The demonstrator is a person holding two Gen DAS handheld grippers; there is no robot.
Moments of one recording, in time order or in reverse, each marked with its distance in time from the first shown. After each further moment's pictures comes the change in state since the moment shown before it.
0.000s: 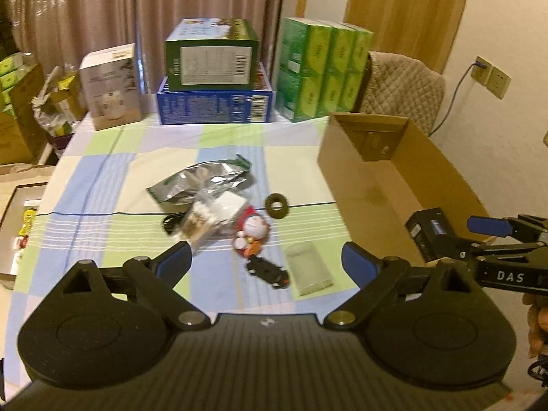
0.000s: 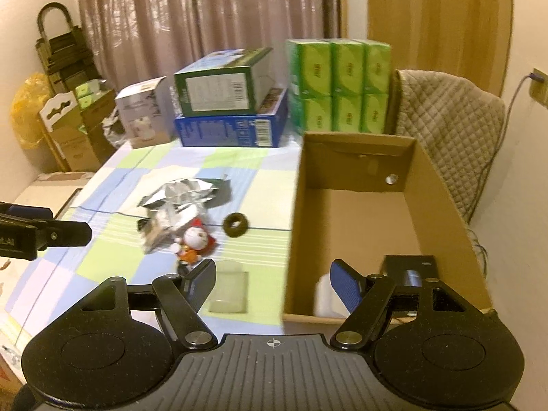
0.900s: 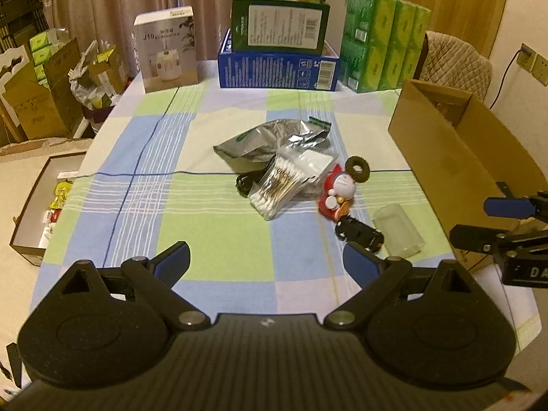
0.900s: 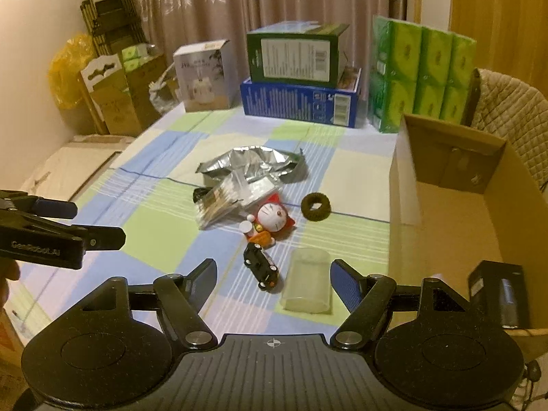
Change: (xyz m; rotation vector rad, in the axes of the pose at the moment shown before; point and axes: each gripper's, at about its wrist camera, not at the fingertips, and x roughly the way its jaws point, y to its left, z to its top) left arm 0.041 0.083 -0.051 -0.030 0.050 0.106; right arm 0.086 0.077 -0.026 -0.116 0.077 0.099
